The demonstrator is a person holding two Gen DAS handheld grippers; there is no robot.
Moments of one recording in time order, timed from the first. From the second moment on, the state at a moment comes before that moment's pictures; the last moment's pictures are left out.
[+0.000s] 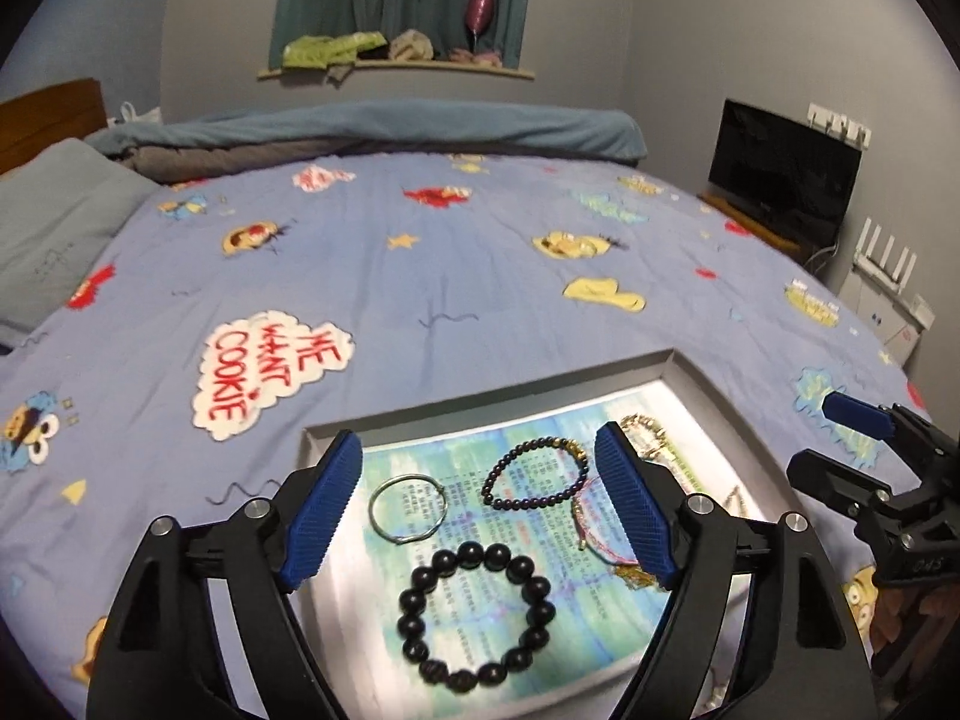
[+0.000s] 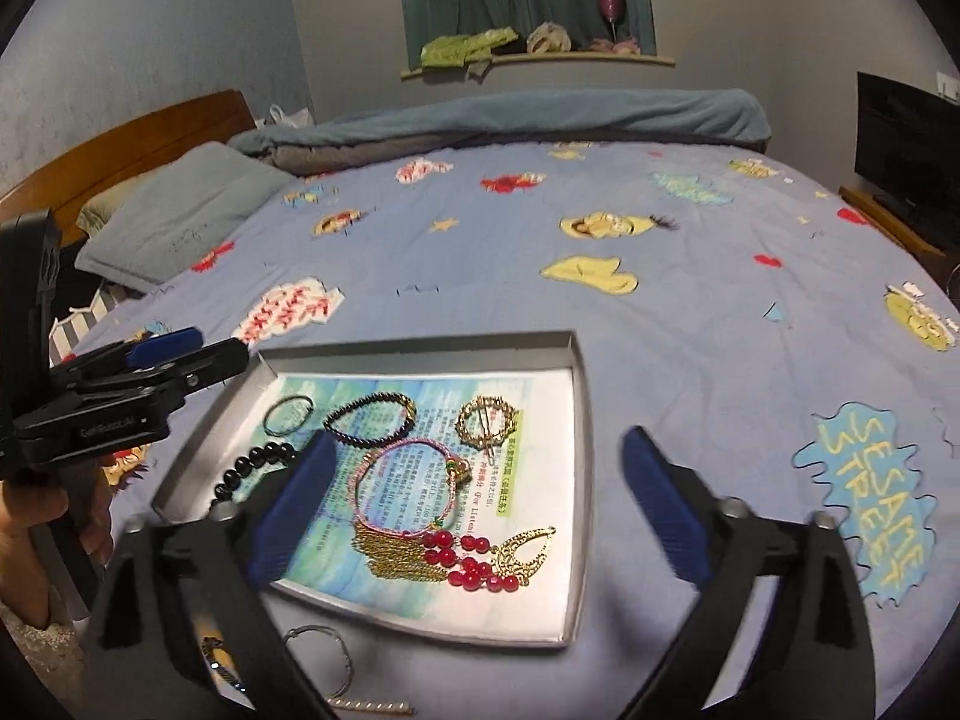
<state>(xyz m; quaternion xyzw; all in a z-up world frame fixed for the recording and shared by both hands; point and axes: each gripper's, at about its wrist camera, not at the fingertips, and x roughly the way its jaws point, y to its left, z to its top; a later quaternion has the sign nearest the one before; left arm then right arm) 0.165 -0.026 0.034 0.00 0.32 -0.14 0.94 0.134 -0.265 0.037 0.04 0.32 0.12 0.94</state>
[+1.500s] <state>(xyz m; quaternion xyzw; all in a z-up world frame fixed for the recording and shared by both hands) 0.024 0.012 0.012 0.00 0.28 -0.08 0.96 0.043 -0.256 0.036 0.03 0.31 0.11 0.95</state>
